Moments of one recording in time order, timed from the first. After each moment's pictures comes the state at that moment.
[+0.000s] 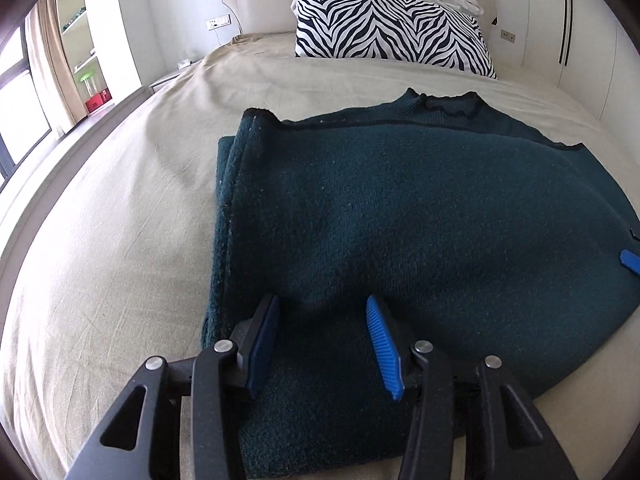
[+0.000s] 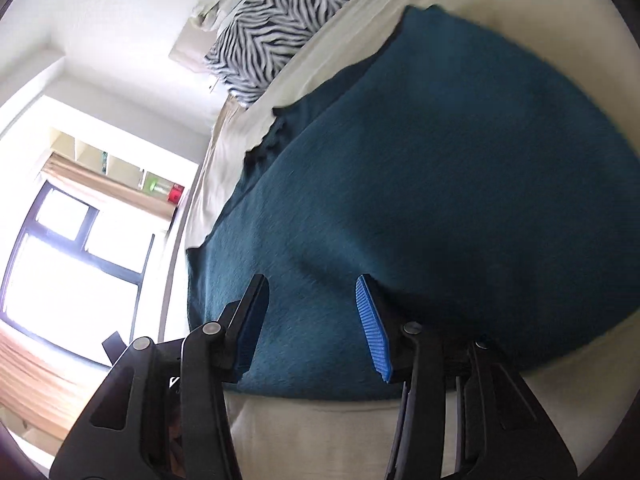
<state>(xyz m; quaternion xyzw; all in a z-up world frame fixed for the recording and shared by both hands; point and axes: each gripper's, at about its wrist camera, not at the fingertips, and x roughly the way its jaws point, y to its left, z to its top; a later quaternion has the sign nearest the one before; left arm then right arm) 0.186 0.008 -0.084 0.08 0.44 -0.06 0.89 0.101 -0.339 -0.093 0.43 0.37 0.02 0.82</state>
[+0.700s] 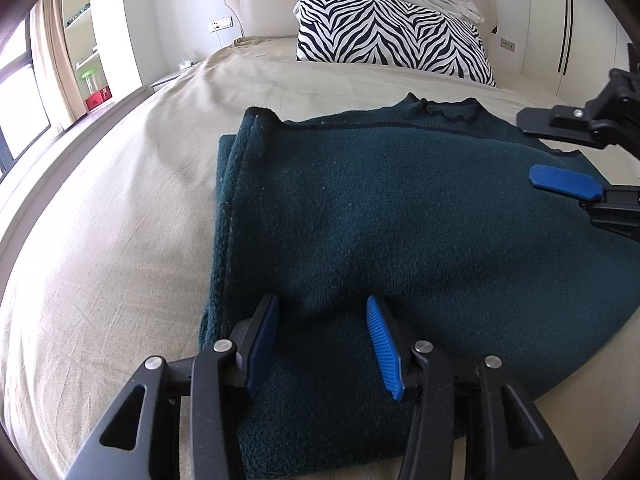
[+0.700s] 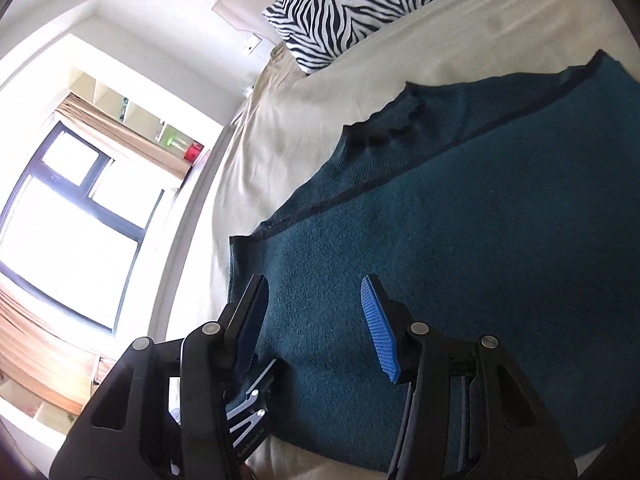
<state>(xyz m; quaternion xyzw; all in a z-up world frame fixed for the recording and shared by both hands) 0.184 0.014 -0.085 0.06 0.43 -0.07 0.90 0.224 -0.209 -0.051 0.34 0.41 0.11 0.84</state>
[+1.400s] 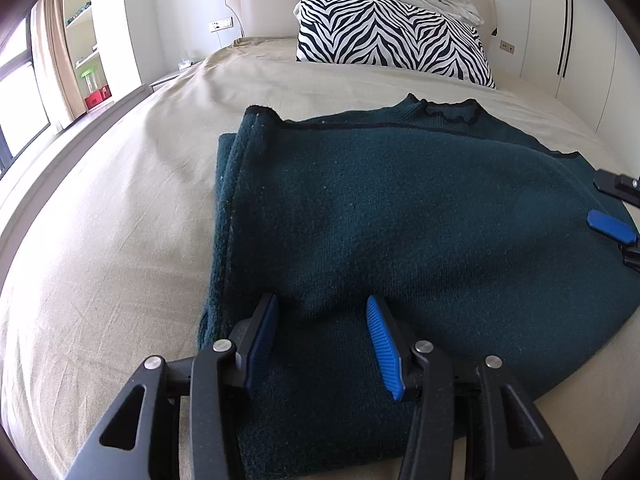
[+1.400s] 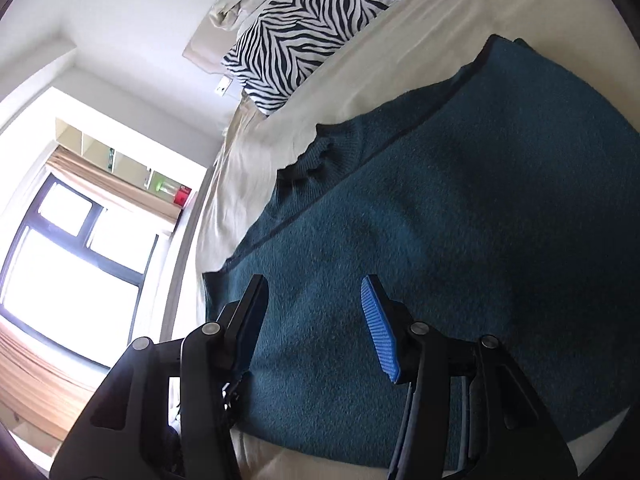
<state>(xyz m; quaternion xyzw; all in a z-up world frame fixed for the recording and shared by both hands) 0.184 0.016 -0.086 0.06 0.43 -0.07 0.90 0.175 -0.294 -0.072 0.39 0.38 0.06 0.84</state>
